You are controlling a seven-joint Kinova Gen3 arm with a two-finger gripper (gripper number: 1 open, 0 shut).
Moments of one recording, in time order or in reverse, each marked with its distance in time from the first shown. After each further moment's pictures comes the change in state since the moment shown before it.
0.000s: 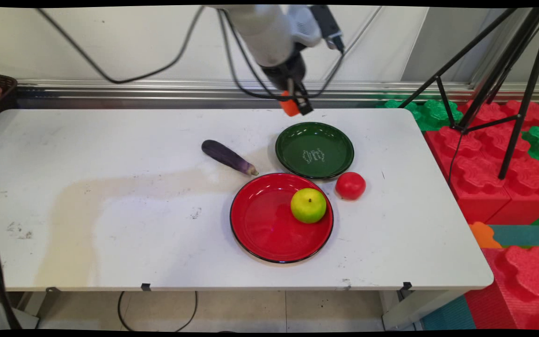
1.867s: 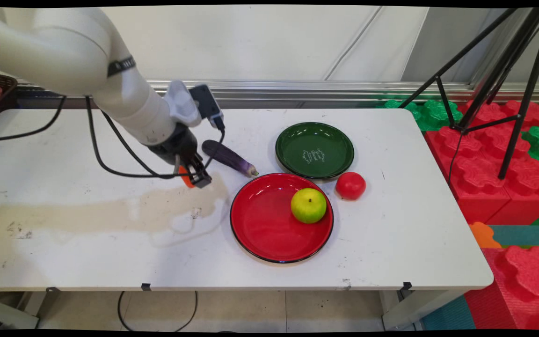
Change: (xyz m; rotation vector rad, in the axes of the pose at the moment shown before) arm -0.205 0.050 -0.044 -0.062 -0.244 -0.145
